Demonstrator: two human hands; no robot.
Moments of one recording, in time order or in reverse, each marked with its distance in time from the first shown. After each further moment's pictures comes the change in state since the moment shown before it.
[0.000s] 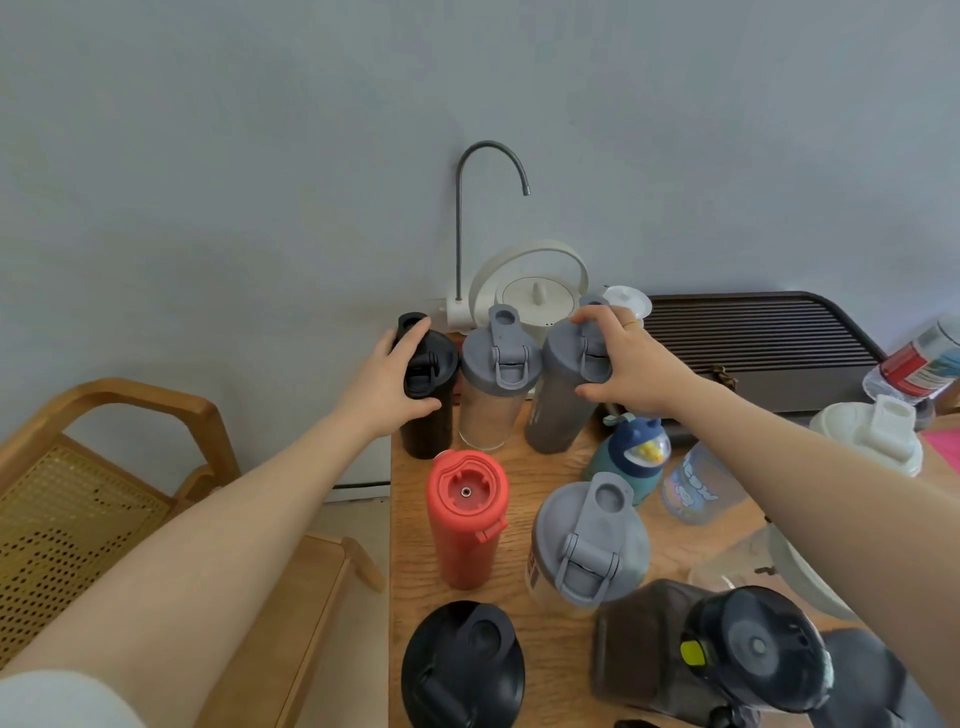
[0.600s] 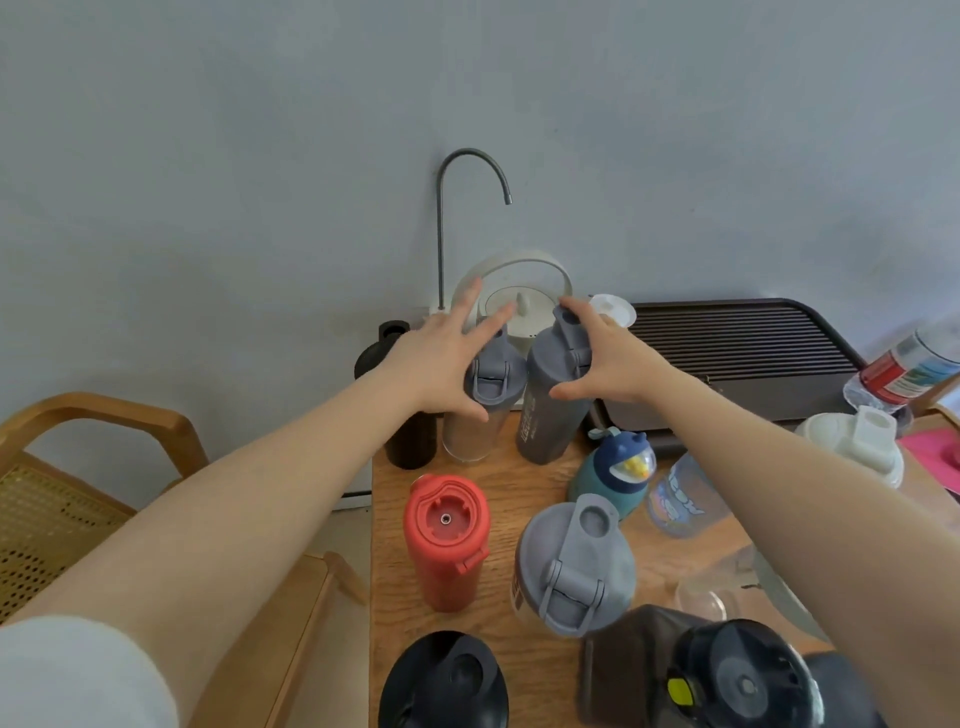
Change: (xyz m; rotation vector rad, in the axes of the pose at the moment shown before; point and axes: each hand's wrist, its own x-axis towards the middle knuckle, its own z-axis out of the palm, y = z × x) left_hand 0.042 0.066 0.000 0.599 -0.157 0.348; right_hand 0.020 0.005 -0.009 0.112 -0.086 0.119
